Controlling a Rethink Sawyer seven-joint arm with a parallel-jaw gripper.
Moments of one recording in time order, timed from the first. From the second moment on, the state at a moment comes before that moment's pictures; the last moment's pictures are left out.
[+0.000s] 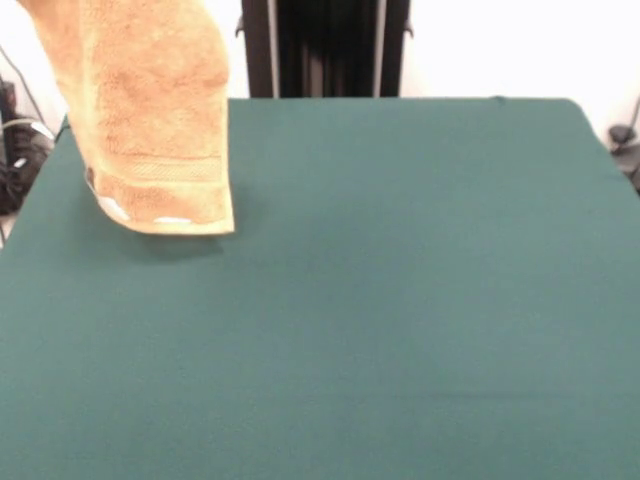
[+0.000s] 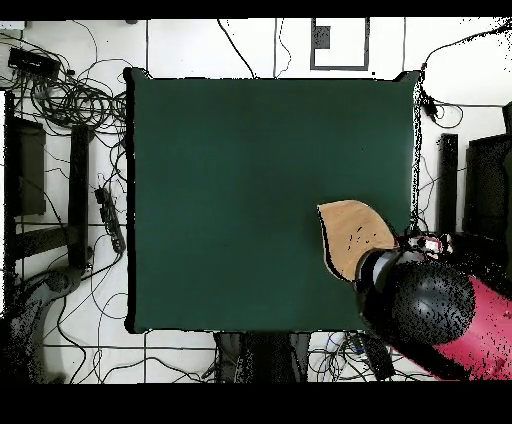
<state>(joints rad) -0.14 -0.95 -0.53 1.58 -0.08 0.85 2.91</state>
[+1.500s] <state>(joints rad) 0.00 -0.79 -0.53 1.65 -0.02 0.69 2.91</state>
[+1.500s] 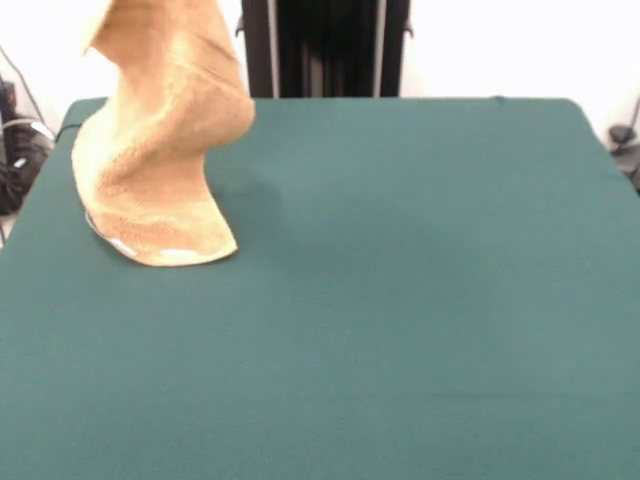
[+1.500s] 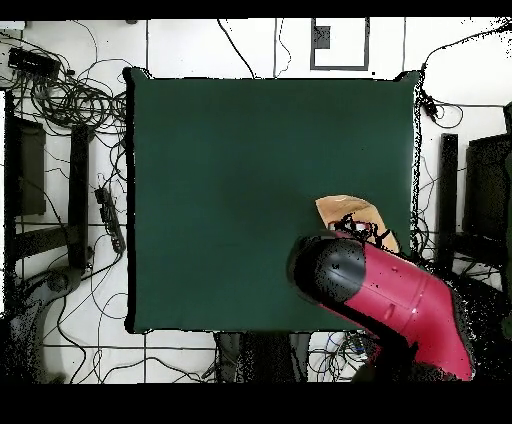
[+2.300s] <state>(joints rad) 0.16 -0.69 -0.63 1.65 0.10 0.72 2.92</state>
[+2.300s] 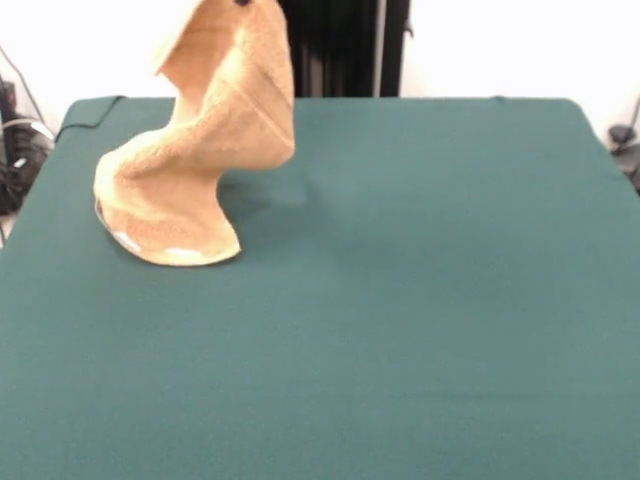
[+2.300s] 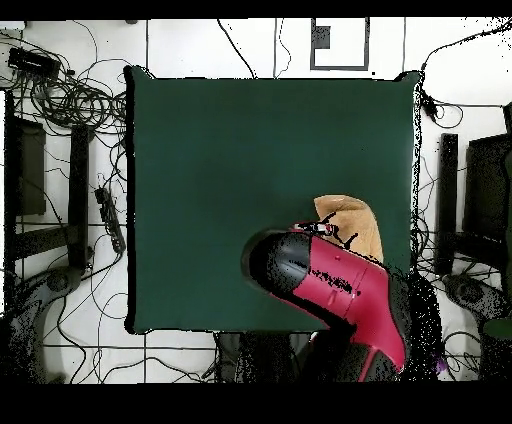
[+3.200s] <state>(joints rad) 0.12 -0.80 -0.78 1.42 0.21 1.29 2.92</state>
